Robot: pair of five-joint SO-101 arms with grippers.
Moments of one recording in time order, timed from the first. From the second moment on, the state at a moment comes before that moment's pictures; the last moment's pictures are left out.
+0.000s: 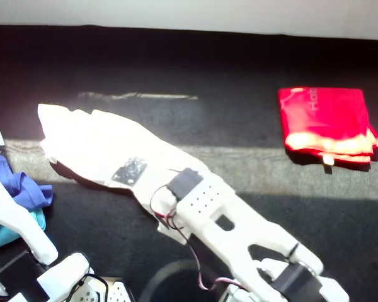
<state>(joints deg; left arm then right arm) -47.5 -14.8 5.9 73.3 -14.6 -51.5 -16.5 31.3 83.5 17.1</state>
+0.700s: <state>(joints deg) -47.5 -14.8 5.9 73.3 -14.6 -48.0 6.4 30.5 71.7 16.9</state>
